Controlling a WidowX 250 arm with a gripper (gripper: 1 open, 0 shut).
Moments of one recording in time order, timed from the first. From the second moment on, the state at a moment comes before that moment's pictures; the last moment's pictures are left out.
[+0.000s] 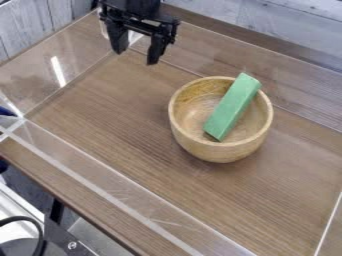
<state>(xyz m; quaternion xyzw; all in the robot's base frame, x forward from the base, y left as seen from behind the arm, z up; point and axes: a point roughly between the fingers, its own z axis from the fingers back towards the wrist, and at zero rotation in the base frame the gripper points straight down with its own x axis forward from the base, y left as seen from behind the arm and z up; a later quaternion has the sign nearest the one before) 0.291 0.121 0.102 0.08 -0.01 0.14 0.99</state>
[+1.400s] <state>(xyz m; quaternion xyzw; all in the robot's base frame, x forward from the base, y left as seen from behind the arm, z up) 0.313 0.119 0.045 0.11 0.00 0.16 0.98</state>
